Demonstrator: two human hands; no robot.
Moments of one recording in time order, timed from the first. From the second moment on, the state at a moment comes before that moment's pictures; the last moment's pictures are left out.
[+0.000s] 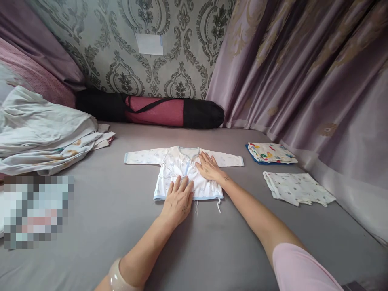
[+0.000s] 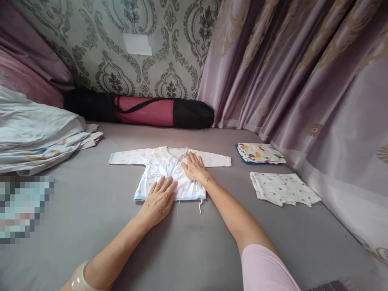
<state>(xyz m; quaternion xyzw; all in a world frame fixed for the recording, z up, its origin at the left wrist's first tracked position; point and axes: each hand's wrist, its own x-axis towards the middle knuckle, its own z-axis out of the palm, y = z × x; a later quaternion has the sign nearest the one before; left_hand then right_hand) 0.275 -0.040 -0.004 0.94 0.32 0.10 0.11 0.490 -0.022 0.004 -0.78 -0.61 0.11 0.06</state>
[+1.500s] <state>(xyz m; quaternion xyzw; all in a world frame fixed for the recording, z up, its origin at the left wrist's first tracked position) 0.229 0.016 0.022 0.81 0.51 0.21 0.19 0.476 0.031 0.001 -0.85 -0.52 0.09 0.05</state>
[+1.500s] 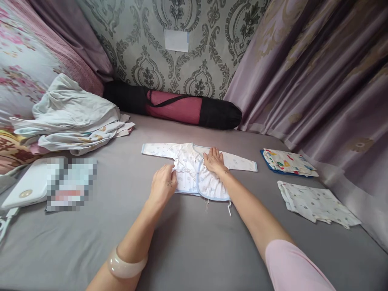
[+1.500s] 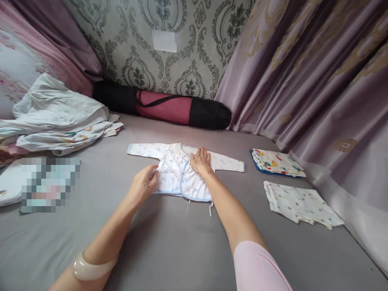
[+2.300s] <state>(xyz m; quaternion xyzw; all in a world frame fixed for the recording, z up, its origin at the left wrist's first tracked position) 0.208 0.025 0.043 0.76 0.57 0.06 0.31 0.360 0.038 0.009 -0.72 -0.68 0.13 0.08</state>
